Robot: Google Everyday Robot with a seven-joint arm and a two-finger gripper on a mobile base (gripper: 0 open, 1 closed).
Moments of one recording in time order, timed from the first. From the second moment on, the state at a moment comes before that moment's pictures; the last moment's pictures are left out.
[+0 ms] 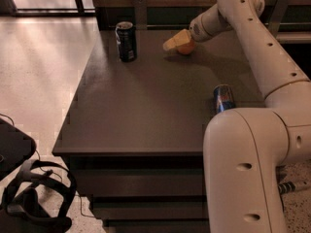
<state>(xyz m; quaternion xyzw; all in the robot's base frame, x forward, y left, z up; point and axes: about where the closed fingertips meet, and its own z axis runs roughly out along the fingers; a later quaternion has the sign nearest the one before) 0.861 -0.128 0.834 -0.27 0.88 0.16 0.36</state>
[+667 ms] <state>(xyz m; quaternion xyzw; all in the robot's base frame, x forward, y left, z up) 0.861 -0.126 0.829 -0.27 0.88 0.16 0.36</state>
